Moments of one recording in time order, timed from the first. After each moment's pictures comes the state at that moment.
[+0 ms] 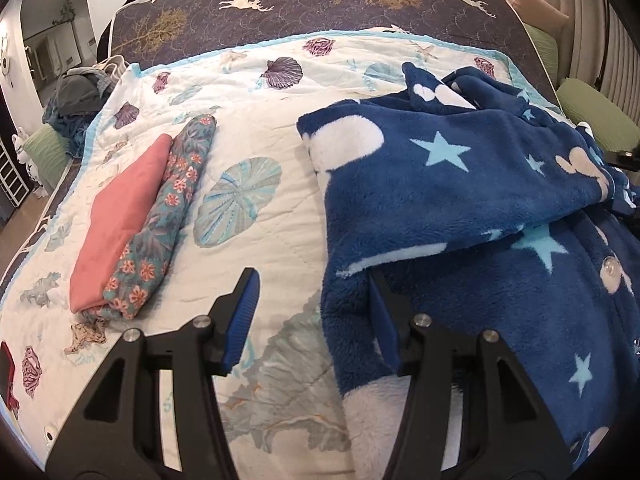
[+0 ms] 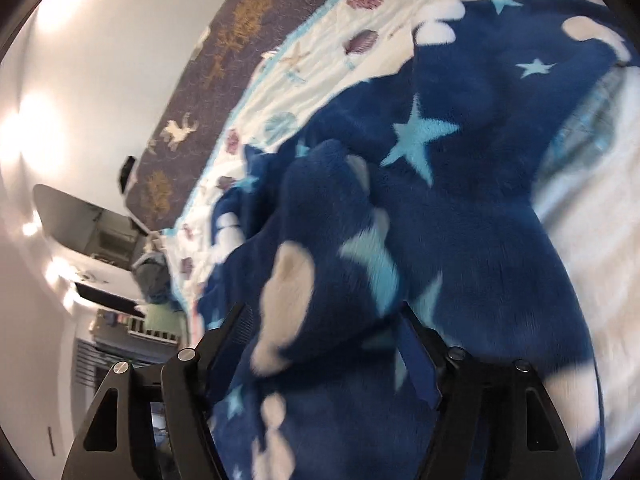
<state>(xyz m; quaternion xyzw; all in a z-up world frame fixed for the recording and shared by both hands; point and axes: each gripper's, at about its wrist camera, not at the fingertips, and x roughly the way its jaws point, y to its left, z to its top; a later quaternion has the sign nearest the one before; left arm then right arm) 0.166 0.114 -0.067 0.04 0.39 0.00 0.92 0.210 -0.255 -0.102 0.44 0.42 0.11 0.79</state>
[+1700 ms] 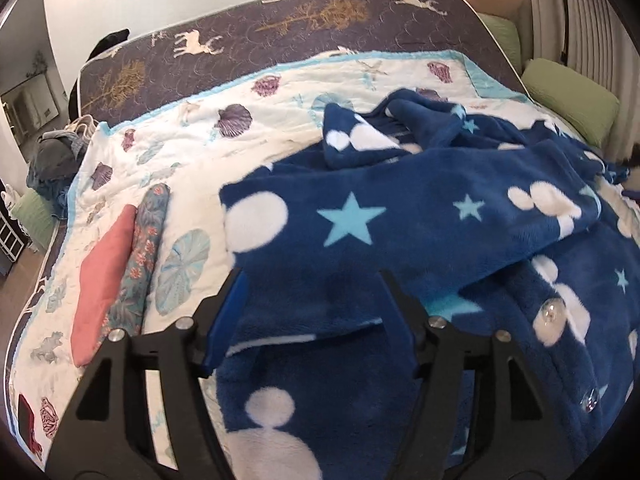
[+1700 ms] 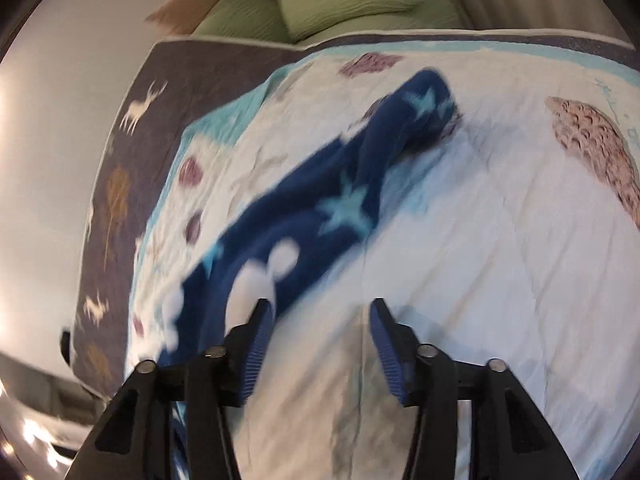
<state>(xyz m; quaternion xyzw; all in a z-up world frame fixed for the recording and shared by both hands) 0.173 0.030 -0.033 0.10 0.36 -0.05 0.93 0.139 -0.506 -0.129 0.53 0.33 -0.16 0.76</state>
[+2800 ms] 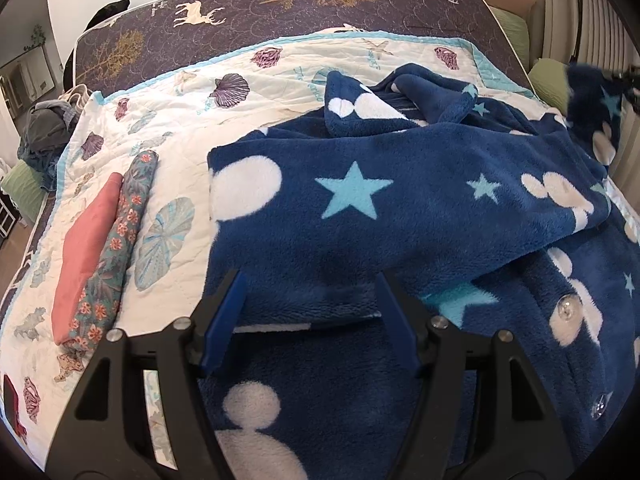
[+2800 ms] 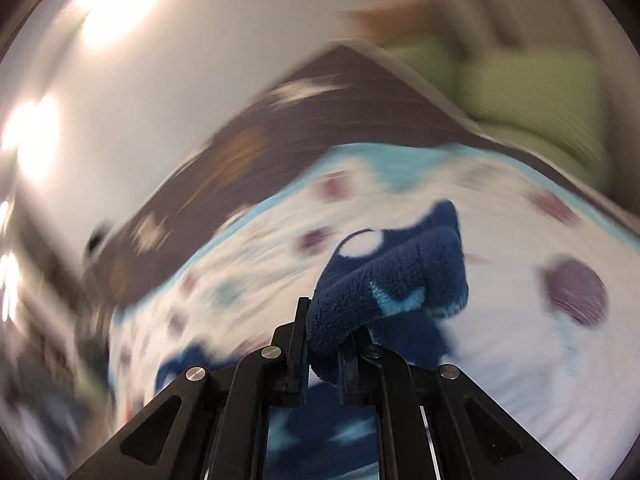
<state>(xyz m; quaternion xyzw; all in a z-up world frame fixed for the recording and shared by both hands) 0.189 0.037 -0.052 0.07 0.39 -0.04 0.92 0.214 -0.396 0.016 0.29 0.25 0.01 0.92</state>
